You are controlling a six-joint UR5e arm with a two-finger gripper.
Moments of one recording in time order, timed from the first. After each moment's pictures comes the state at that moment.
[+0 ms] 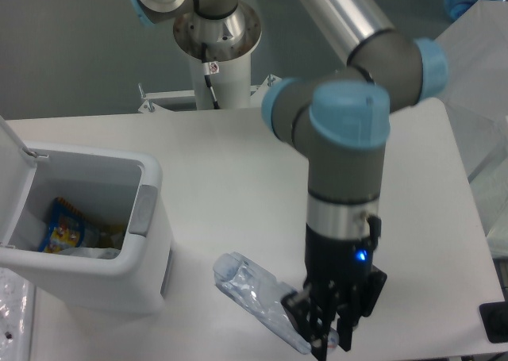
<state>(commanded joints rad) 2.43 -2.10 -0.98 -0.89 1.18 -0.13</state>
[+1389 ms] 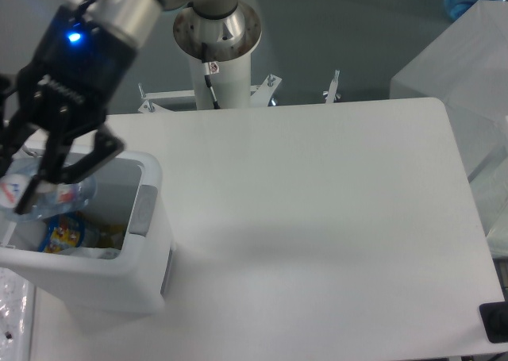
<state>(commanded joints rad) 2.18 -1.83 -1.32 -0.67 0.85 0.32</state>
